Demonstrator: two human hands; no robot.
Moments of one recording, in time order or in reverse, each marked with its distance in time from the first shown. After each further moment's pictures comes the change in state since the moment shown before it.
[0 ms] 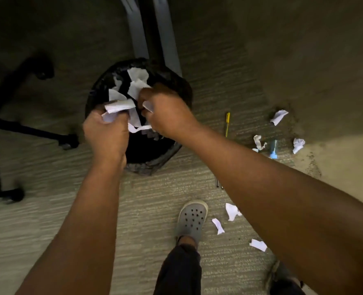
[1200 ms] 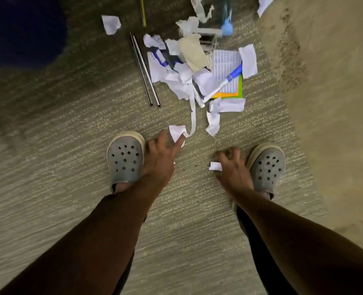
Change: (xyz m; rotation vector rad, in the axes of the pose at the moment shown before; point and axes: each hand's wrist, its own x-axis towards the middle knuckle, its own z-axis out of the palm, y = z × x) left_hand -0.276 -0.374 0.105 1.433 -1.193 0.580; right_hand -0.472 0.317 0.184 -0.251 -0.331 0.894
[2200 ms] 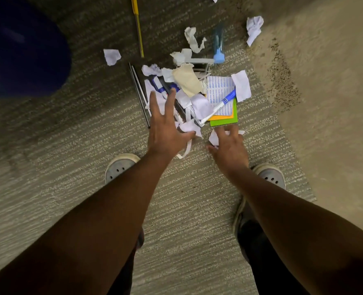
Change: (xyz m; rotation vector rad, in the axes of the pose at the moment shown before) left_hand 0.090 0.010 -0.082 -0.610 0.432 -0.099; right_hand 0.086 -0.028 -0.072 0.120 0.252 -0.025
